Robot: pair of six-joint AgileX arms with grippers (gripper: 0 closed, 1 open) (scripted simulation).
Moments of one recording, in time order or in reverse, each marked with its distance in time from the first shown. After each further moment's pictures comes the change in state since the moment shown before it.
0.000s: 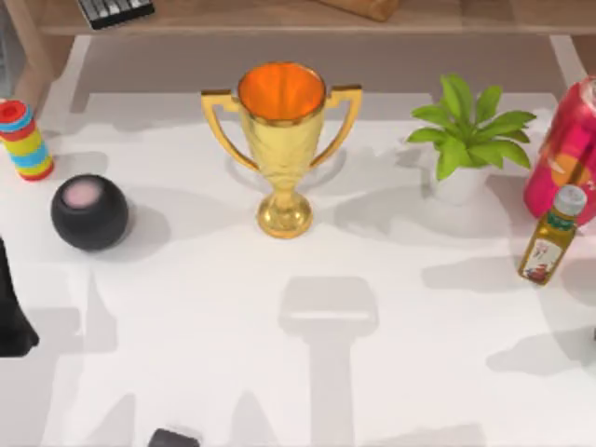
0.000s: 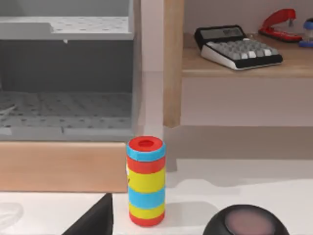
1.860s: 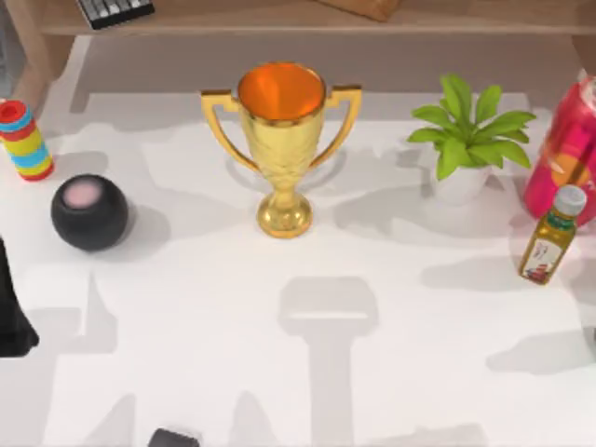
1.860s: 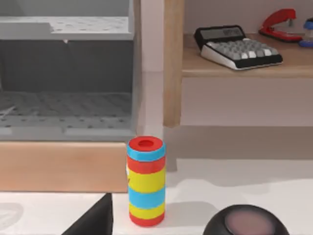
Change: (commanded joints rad) left arm 0.000 0.000 0.000 0.000 0.000 0.000; right arm -0.302 -0.132 0.378 -0.541 0.027 -0.031
